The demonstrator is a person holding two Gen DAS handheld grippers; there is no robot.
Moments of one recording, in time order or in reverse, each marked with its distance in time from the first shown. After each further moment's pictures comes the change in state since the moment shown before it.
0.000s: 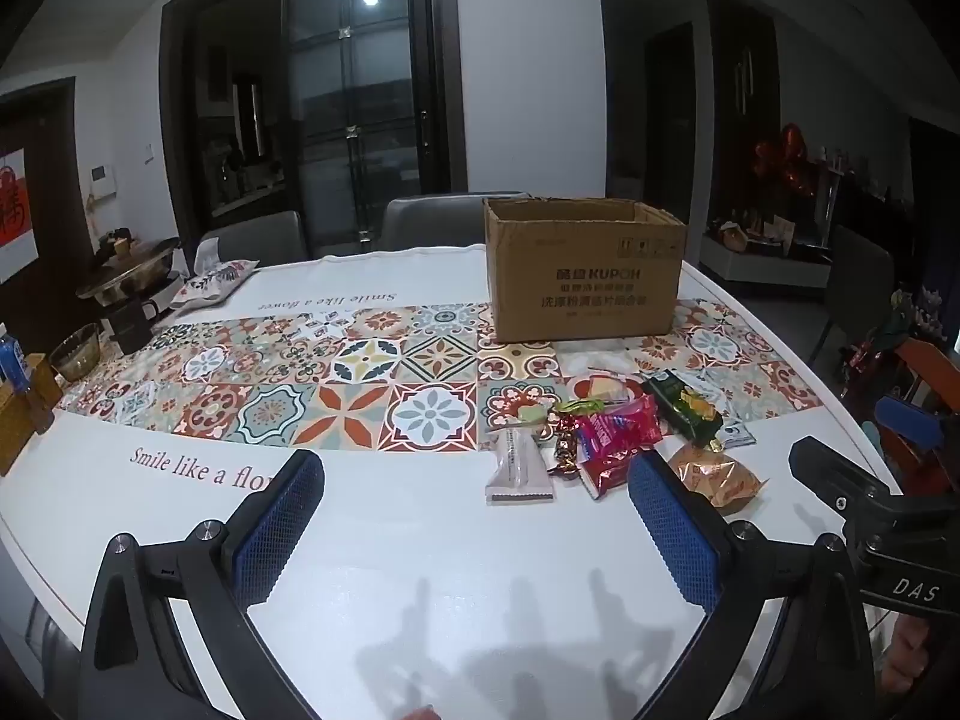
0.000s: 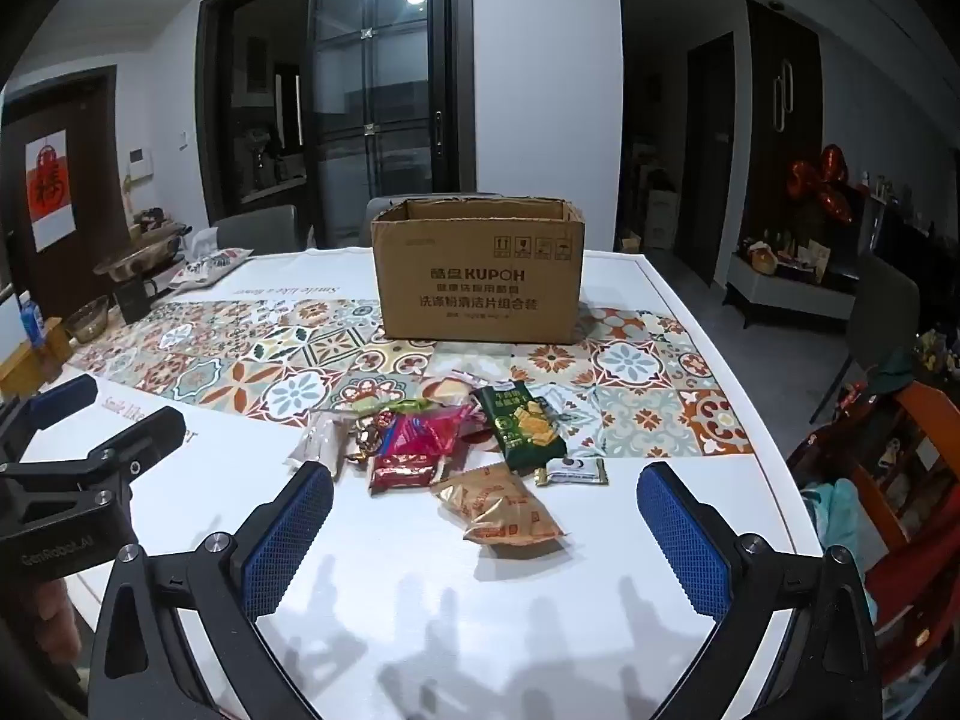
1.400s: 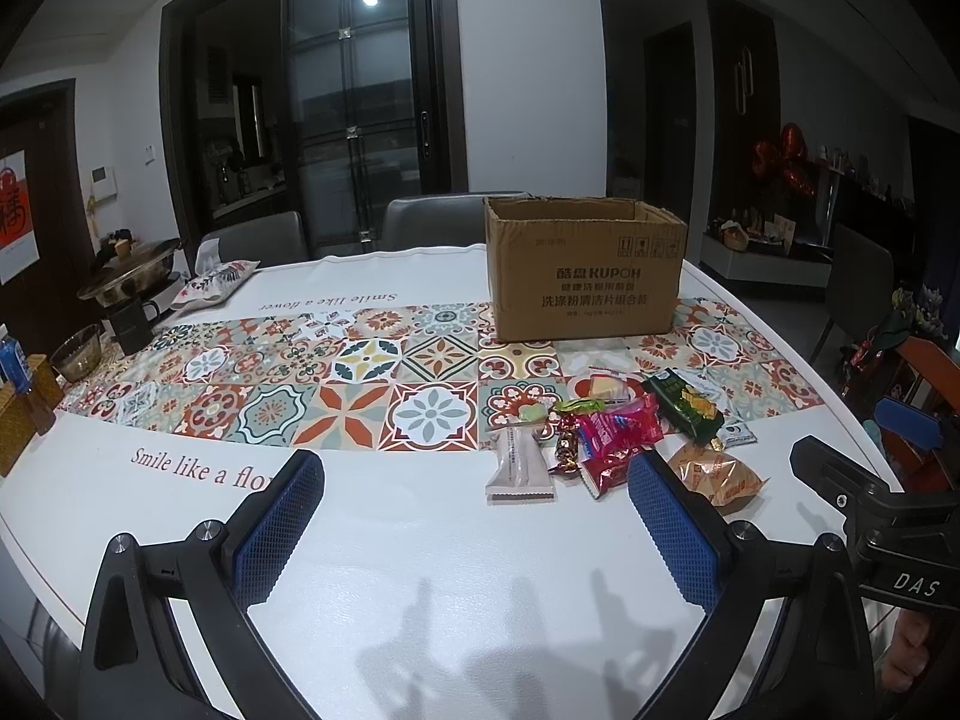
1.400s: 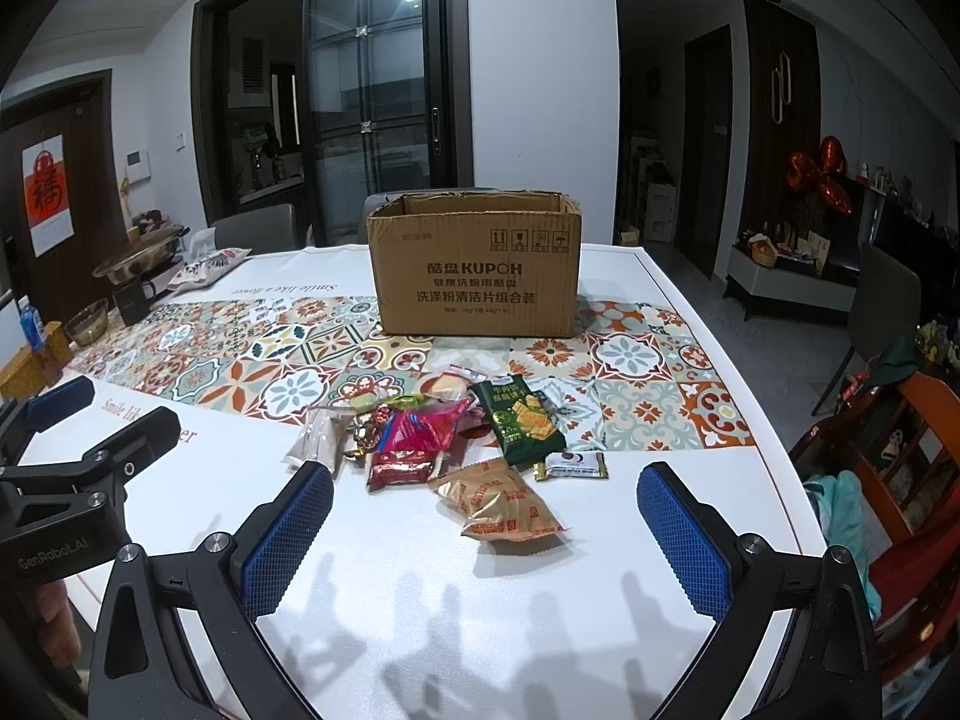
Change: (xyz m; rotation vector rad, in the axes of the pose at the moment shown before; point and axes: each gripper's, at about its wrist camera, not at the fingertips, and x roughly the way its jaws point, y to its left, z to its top) left arm -0.001 -0.002 0.000 0.006 0.000 0.009; right arm 0.001 -0.003 -0.002 0.022 0.003 0.010
